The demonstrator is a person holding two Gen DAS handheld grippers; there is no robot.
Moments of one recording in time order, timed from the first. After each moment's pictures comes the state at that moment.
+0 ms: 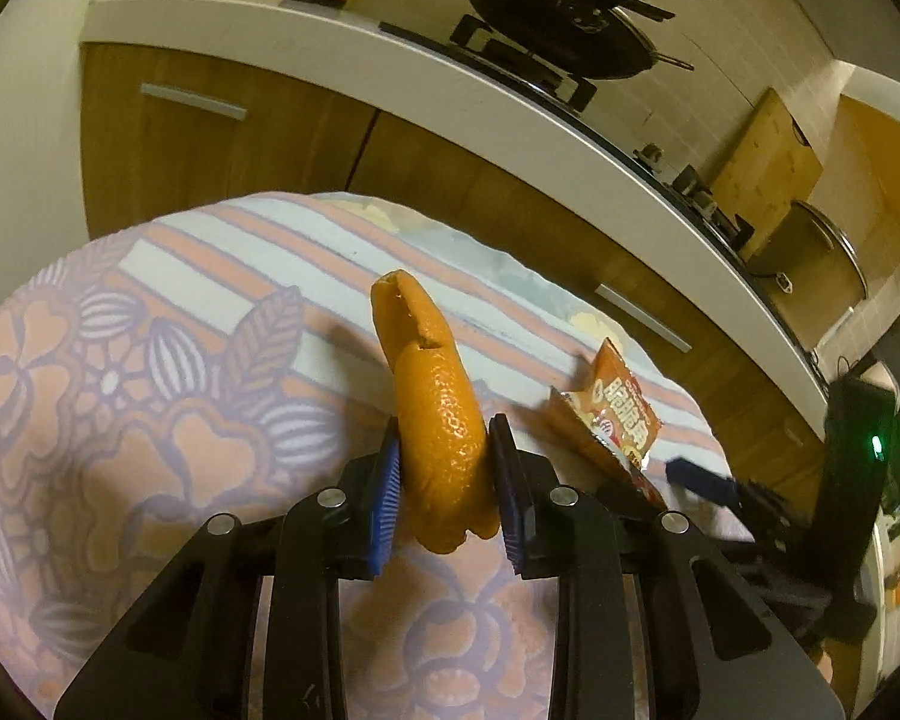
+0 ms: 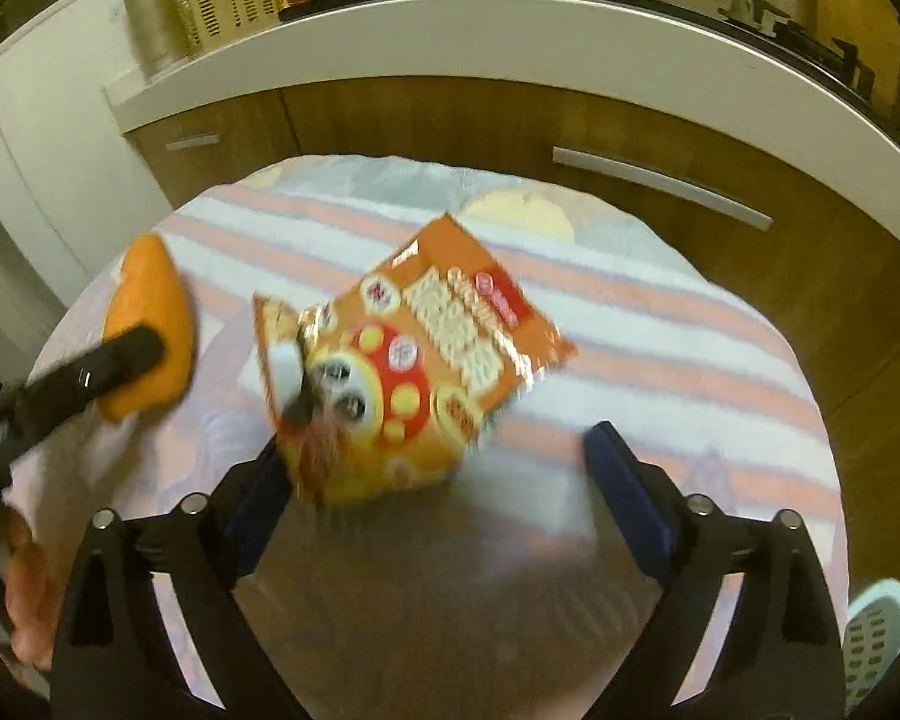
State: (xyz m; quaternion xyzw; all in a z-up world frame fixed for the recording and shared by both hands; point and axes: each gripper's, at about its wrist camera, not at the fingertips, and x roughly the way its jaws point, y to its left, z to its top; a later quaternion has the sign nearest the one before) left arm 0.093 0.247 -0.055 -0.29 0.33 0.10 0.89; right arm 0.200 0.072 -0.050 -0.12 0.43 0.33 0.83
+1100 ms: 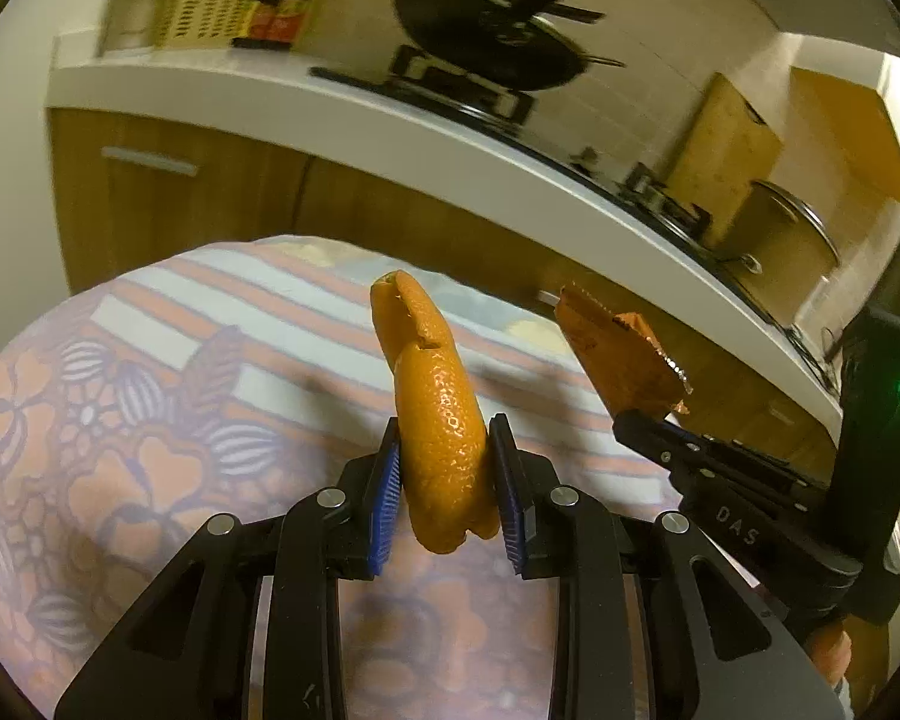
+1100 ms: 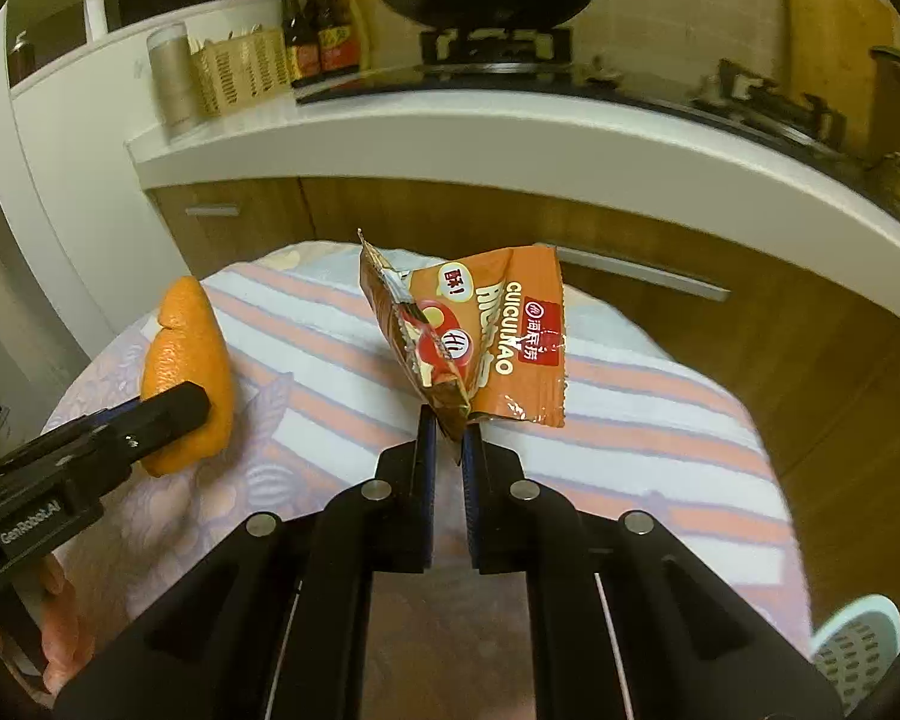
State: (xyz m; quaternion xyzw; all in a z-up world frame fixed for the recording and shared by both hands) left arm 0.089 0.208 -0.030 -0.24 0.30 0.07 0.92; right arm 0.179 0.048 -0.013 -0.09 0.36 0.34 0.87
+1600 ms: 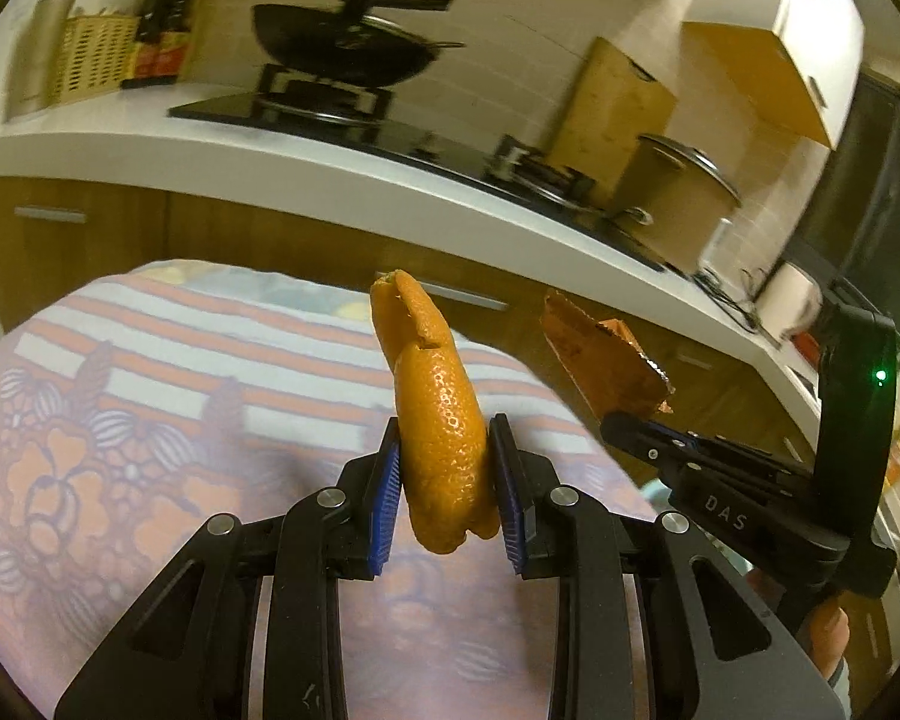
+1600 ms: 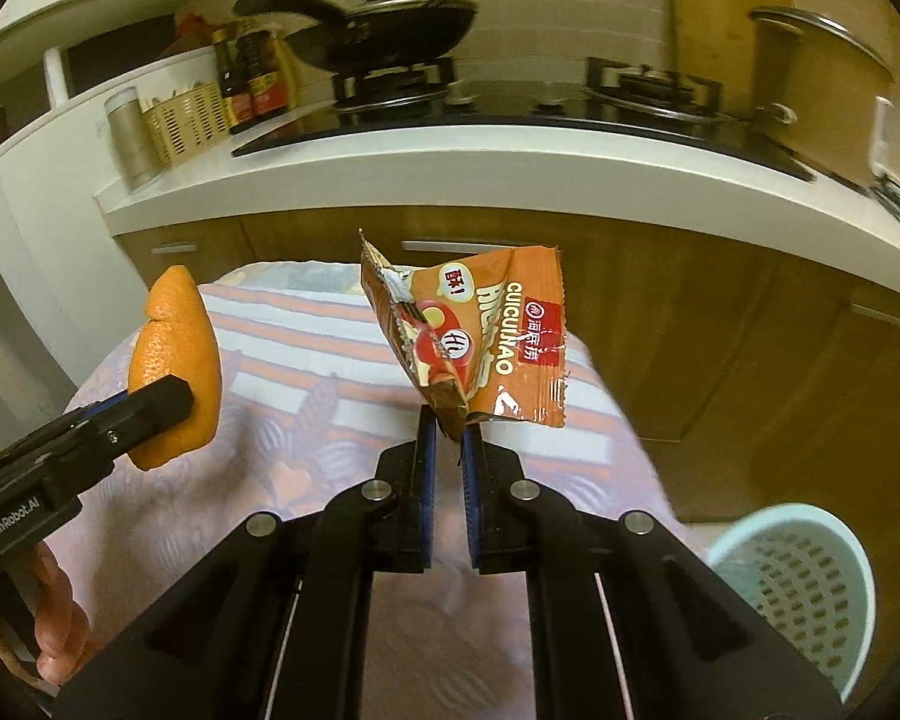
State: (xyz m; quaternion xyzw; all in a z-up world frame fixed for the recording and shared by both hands) left arm 0.077 0.125 0.004 -0.19 0.29 -0.03 0.94; right arm 0.146 -0.062 0.018 -0.05 0.35 0.27 0.89
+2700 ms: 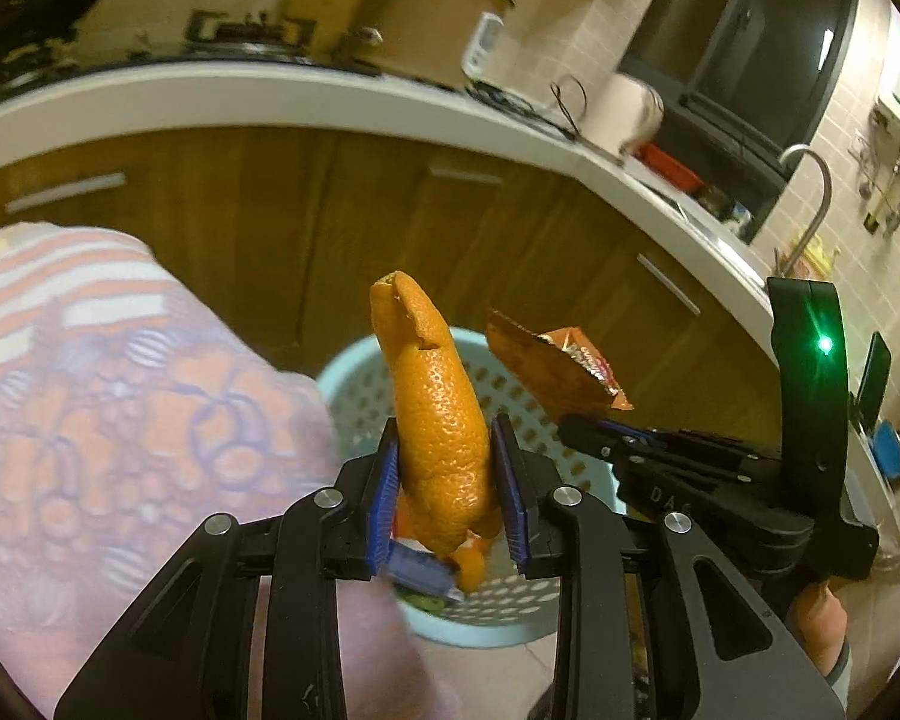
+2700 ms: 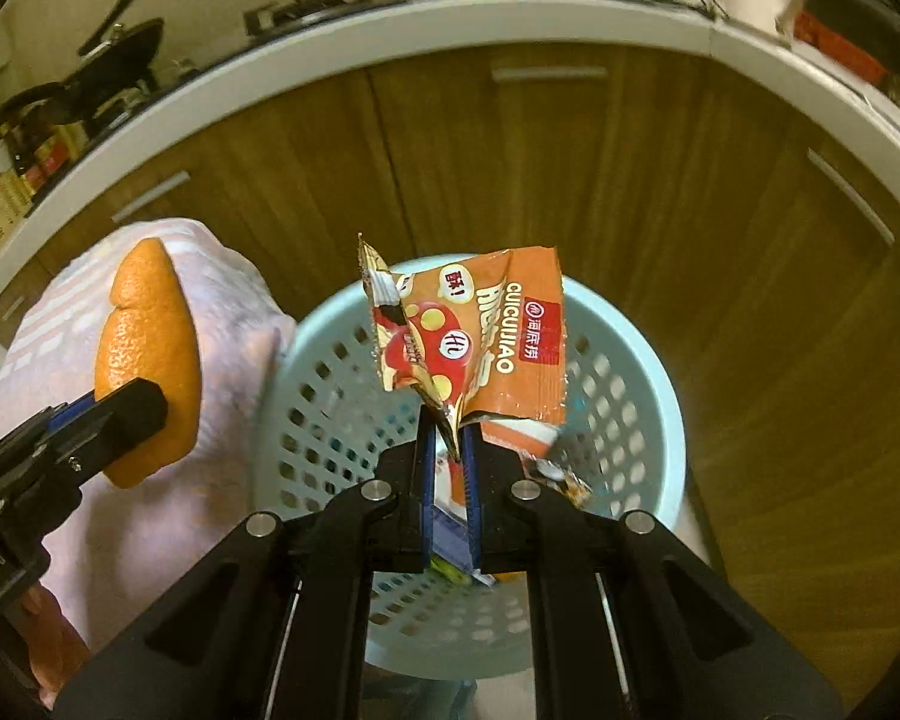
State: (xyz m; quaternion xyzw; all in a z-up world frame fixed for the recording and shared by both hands) left arm 0.117 -0.128 -0.042 -0.10 0.38 -0.23 0.89; right arm 0.121 -0.324 -0.049 0.05 0.46 0.06 0.89
